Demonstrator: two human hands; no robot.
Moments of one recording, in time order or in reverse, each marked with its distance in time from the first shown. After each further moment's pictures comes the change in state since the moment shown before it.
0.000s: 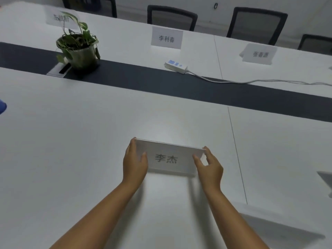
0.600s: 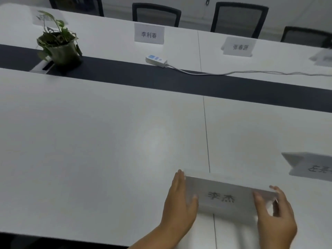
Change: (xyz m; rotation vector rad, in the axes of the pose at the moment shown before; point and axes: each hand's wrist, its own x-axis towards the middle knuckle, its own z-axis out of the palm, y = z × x) left_hand -0.191 0.075 0.113 0.046 -0.506 0.048; right_hand -0.075 0.072 -0.218 -0.015 0.488 -0.016
